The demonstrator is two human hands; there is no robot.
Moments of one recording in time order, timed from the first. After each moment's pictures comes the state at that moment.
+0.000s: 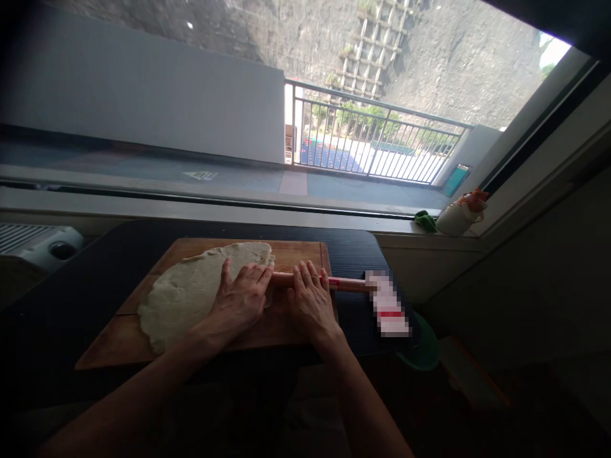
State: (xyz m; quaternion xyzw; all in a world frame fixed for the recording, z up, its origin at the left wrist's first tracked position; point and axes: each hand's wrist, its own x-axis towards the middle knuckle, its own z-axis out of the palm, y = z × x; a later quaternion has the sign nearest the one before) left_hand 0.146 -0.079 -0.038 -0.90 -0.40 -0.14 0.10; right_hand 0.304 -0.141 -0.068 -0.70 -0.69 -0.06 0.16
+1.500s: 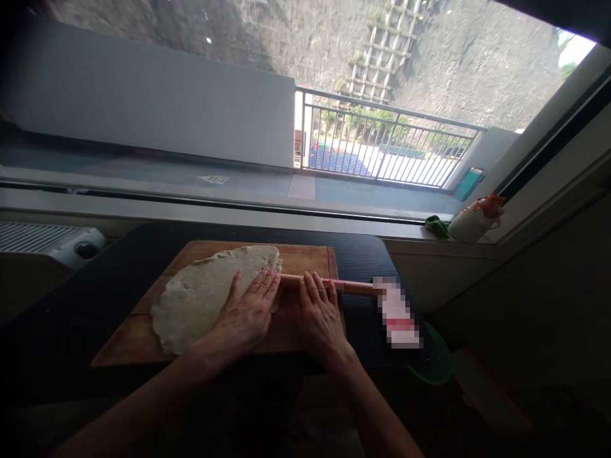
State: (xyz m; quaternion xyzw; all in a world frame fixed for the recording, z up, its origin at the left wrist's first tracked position) left_hand 0.143 -0.087 -0.046 -0.91 -0.38 -0.09 0.10; right_hand 0.312 -0.144 -0.072 -0.66 -0.72 -0.09 0.17
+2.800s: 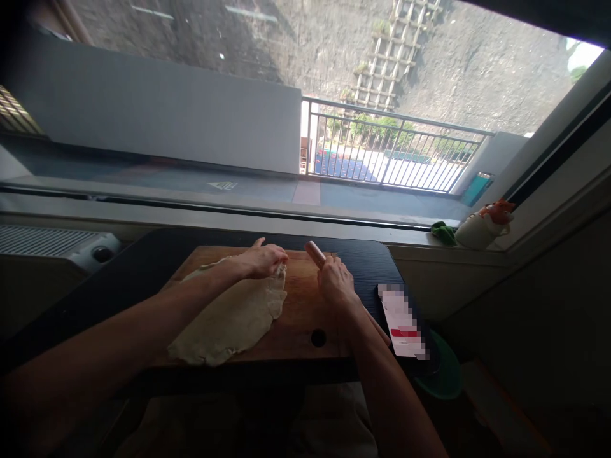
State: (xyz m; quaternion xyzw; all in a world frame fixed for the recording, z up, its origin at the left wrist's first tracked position) left_hand 0.171 0.040 0.004 -0.95 -0.32 0.05 -0.03; right_hand 0.346 -0.083 -0.030 -0.77 -0.61 0.01 0.17
